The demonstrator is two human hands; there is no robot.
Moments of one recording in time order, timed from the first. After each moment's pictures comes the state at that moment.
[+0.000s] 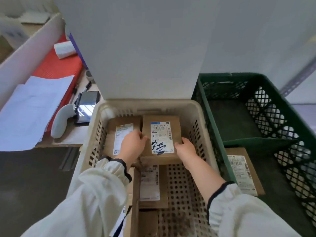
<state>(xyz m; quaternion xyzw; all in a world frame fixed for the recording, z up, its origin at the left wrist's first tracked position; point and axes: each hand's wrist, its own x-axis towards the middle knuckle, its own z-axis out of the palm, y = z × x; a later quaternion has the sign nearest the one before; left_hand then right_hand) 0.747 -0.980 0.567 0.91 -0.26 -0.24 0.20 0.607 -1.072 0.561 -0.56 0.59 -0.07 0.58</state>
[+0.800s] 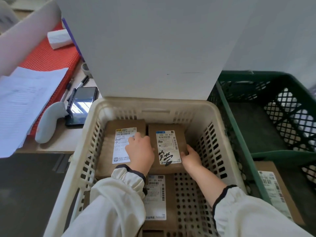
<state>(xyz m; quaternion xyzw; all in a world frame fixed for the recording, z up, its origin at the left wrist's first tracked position) 0.768 -1.011 0.504 0.93 -0.32 -0.15 0.02 0.640 -1.099 0.472 -0.60 0.59 -0.03 0.54</state>
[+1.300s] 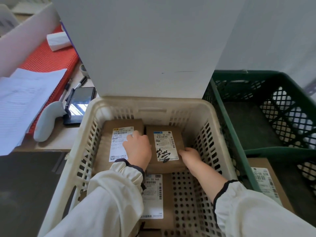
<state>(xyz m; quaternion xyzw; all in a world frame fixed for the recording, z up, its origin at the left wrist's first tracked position) 0.761 -1.016 0.508 0.93 -0.34 -0.12 -0.03 0.631 -1.110 0.471 -0.54 0.61 -0.02 0.58</state>
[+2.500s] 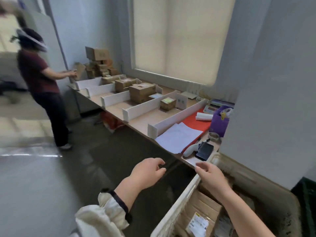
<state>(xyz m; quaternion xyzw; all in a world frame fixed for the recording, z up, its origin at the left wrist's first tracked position) 0.658 -0.584 0.812 0.94 -0.19 -0.08 0.27 0.601 -0.786 0.812 -0.88 0.15 -0.06 0.45</state>
